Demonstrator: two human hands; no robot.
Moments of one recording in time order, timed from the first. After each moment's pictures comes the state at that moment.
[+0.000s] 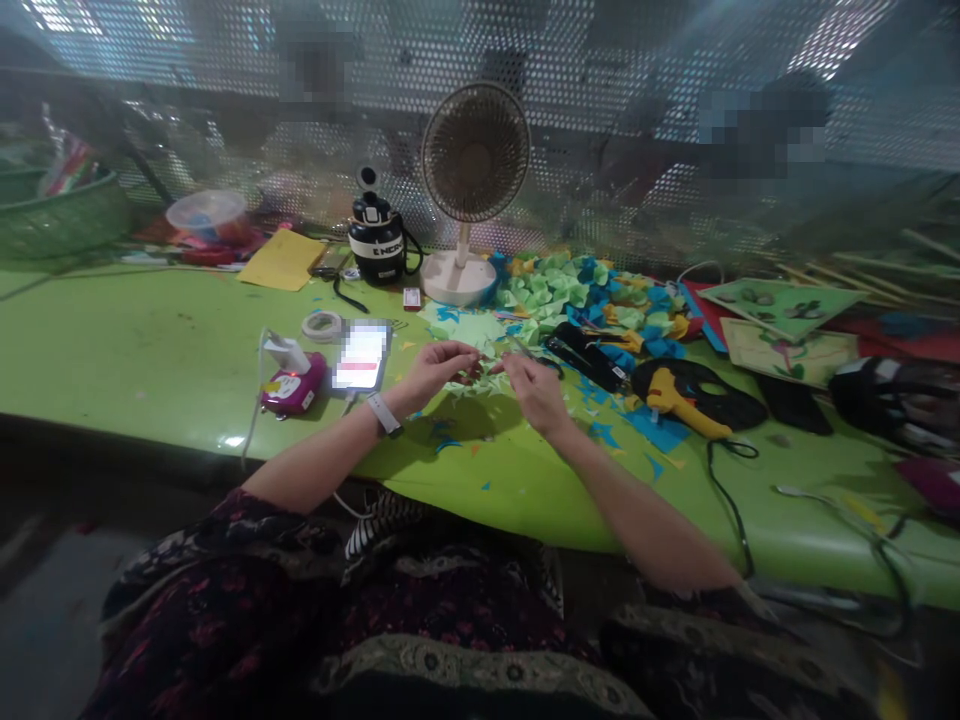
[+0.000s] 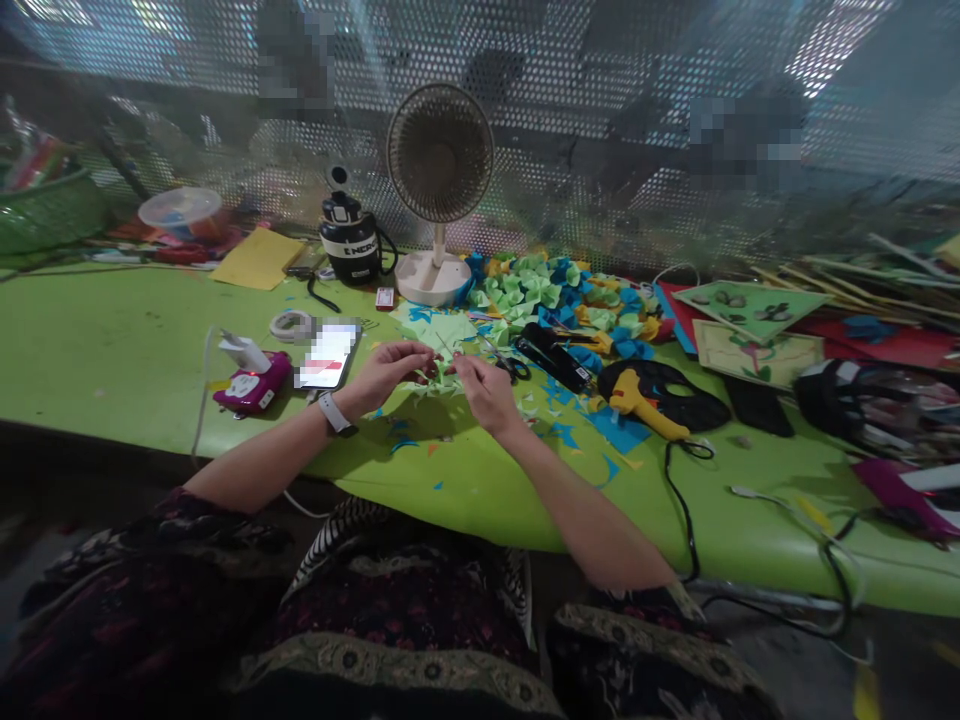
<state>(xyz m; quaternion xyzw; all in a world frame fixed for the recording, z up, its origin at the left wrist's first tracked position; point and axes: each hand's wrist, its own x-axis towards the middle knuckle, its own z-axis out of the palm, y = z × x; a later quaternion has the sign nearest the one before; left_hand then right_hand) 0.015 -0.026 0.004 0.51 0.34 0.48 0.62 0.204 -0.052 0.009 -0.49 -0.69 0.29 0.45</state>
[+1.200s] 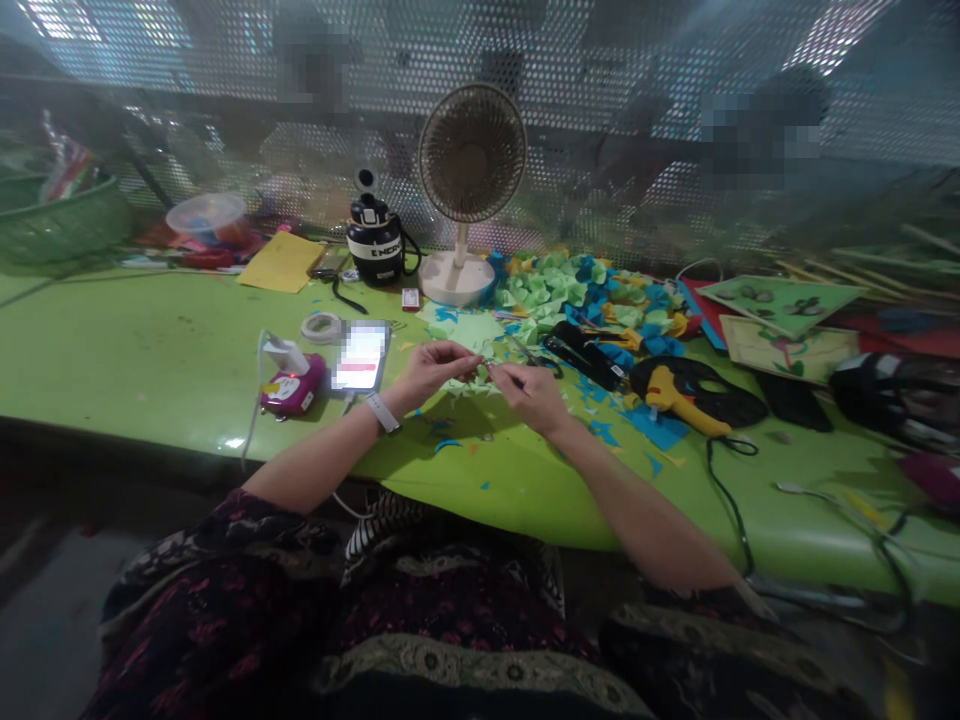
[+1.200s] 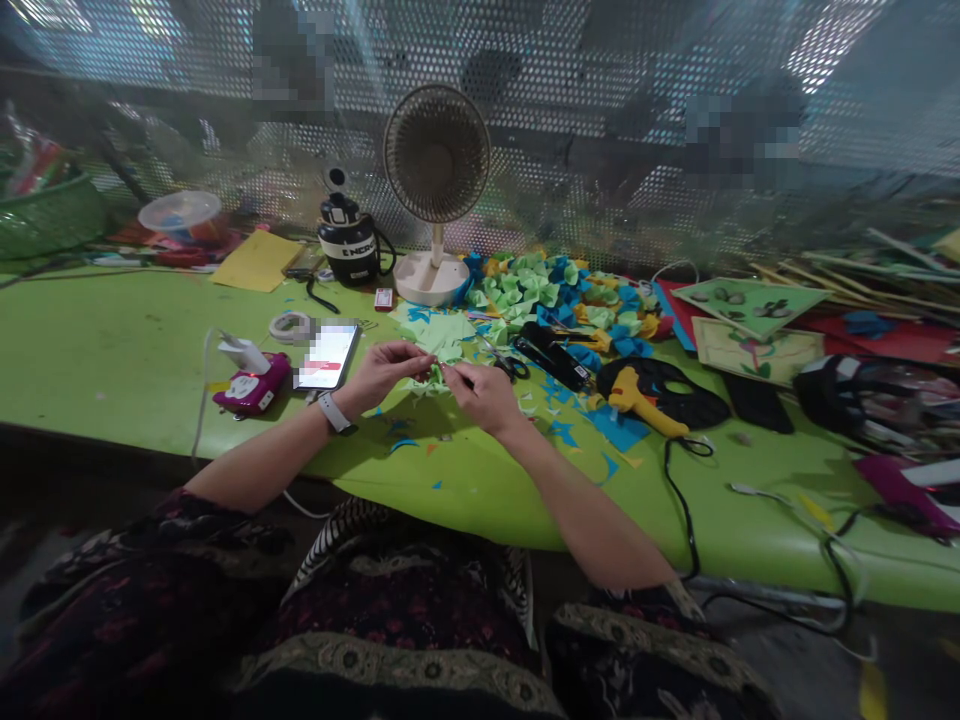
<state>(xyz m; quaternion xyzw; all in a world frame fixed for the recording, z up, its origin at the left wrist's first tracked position) 0.012 -0.027 0.007 0.58 0.31 0.50 0.57 0.206 -0.052 0.012 -0.46 -0.79 0.16 0.37</state>
